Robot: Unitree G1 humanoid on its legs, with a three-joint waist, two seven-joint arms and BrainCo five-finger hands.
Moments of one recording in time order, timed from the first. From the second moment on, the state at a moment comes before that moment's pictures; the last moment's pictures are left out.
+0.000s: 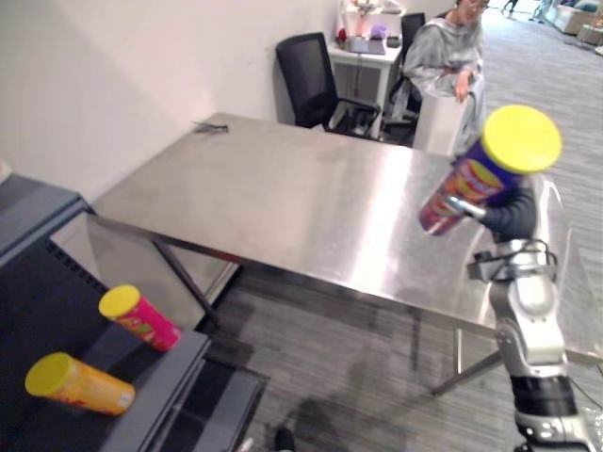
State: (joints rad) left arm 0.25 0.12 0.19 1.04 -0.14 -0.14 0.02; right arm -0.20 -0.32 -0.14 -0.20 0.30 -0.22 0.03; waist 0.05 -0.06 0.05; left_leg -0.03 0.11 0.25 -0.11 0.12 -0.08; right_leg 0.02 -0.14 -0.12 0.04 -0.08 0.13
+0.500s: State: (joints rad) left arm 0.23 0.09 0.31 1.00 -0.16 -0.14 0.02; right arm -0.14 -0.25 -0.16 -0.27 0.36 -0.24 0.00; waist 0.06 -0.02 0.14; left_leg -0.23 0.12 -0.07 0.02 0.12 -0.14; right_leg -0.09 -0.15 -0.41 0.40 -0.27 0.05
